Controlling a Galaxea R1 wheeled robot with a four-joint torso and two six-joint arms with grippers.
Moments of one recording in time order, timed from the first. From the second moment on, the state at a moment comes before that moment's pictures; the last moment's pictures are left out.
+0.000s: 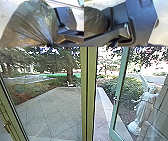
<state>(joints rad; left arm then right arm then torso) 1.51 2.93 -2.61 0.10 -0.05 -0.10 -1.51 3.06 -2.67 -0.38 -0.09 0.48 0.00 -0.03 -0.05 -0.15</state>
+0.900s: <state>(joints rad) 1.51 2.92 -2.61 0.10 -0.05 -0.10 -1.52 3.06 -2.68 -0.38 -0.10 0.48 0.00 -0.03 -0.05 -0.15</state>
